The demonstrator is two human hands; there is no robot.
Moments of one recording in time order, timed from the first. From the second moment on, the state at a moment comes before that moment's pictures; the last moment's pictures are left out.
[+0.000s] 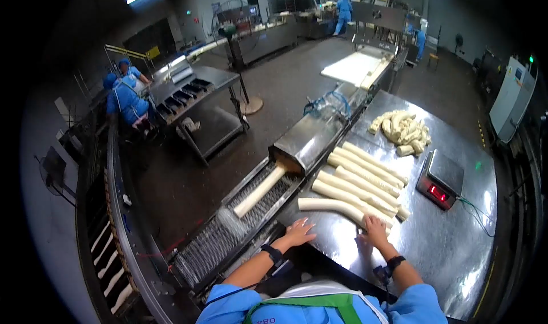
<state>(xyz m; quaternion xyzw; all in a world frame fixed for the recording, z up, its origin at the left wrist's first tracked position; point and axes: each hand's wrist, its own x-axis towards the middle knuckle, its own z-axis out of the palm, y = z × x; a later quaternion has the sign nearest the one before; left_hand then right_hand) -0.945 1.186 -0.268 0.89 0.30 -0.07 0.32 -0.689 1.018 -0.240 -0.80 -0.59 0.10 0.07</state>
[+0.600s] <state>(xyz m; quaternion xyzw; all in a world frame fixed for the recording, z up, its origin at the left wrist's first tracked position) -1.105 1.277 -0.239 0.71 0.70 0.05 0.10 -0.639 1.014 -0.276 -0.84 -0.54 0.01 0.07</state>
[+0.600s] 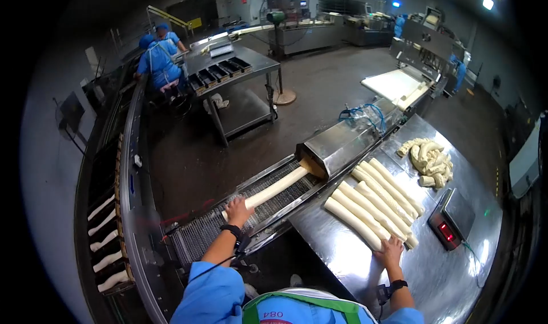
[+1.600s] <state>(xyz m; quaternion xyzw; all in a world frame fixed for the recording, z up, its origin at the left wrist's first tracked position) -1.265 1.213 -0.107 0.17 0.33 0.63 0.68 -0.641 1.053 -0.262 -0.79 -0.60 0.01 -0.16</state>
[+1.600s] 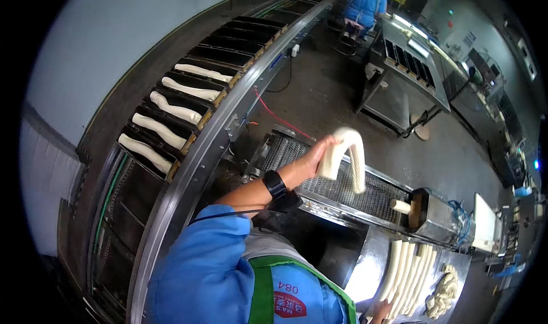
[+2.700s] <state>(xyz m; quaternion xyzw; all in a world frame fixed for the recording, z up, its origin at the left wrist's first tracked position) -1.655 1.232 -0.227 0.33 0.90 0.30 0.05 -1.080 1.269 -0.016 -0.58 -0.64 0.47 0.21</state>
